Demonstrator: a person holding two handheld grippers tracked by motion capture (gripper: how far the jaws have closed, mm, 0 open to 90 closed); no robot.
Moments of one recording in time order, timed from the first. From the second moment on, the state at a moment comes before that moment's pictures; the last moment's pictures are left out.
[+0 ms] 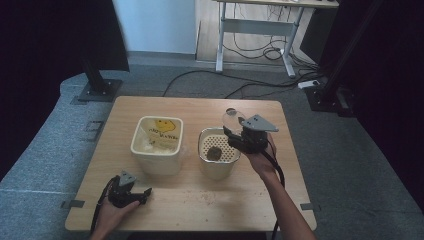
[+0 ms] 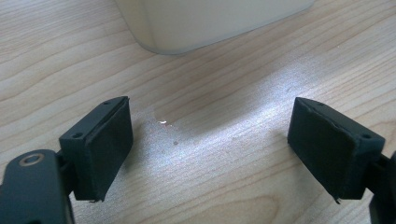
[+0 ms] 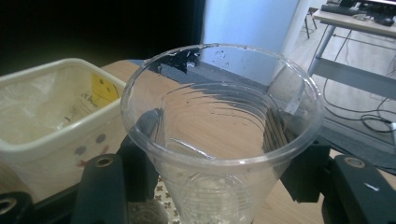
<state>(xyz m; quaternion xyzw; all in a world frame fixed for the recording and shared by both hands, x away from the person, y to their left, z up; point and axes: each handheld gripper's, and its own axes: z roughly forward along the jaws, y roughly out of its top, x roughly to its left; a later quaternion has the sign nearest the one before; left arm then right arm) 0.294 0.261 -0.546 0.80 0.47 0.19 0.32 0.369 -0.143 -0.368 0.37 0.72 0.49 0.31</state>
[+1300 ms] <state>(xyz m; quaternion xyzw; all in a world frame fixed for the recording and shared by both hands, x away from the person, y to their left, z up) 0.294 0.262 -0.546 0.80 0.47 0.19 0.32 0.402 -0.006 -0.369 0.31 0.75 0.55 0.19</state>
